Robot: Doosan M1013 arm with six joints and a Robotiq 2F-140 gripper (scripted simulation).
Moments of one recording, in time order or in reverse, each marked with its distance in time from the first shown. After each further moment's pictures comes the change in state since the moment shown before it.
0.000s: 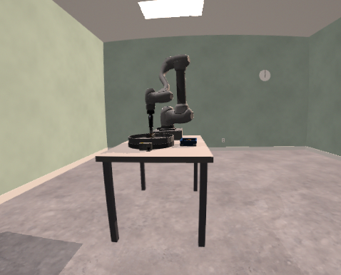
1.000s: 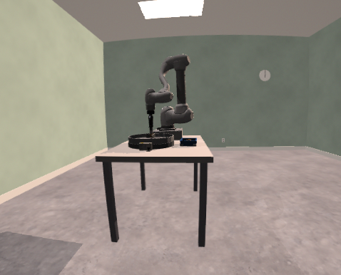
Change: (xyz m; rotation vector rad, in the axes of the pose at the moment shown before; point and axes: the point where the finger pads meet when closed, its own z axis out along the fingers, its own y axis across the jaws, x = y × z) arm 0.000 0.000 0.002 0.000 0.000 0.000
